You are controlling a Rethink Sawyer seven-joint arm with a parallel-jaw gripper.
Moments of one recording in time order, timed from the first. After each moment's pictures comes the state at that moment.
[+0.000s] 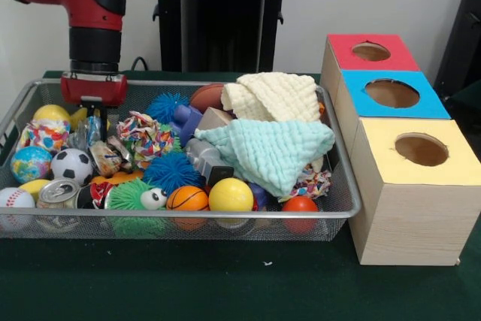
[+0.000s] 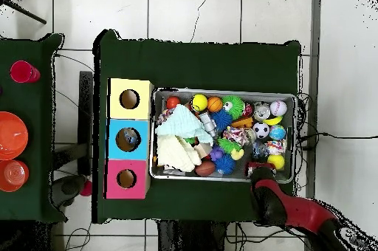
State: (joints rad) arm -0.92 -0.36 0.11 1.83 -0.71 -0.32 1.58
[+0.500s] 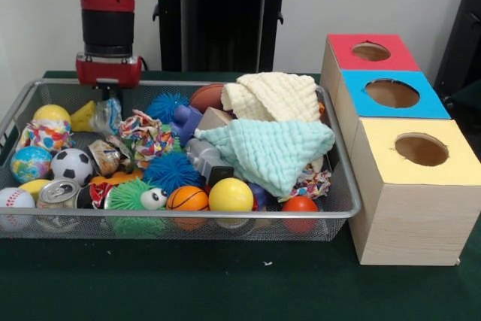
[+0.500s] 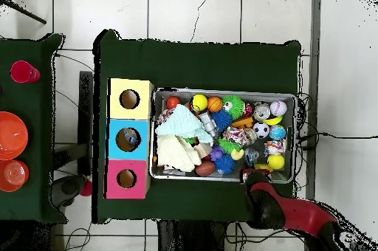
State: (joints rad) arm -0.87 -0.48 0.11 1.92 -0.70 -0.16 1.58
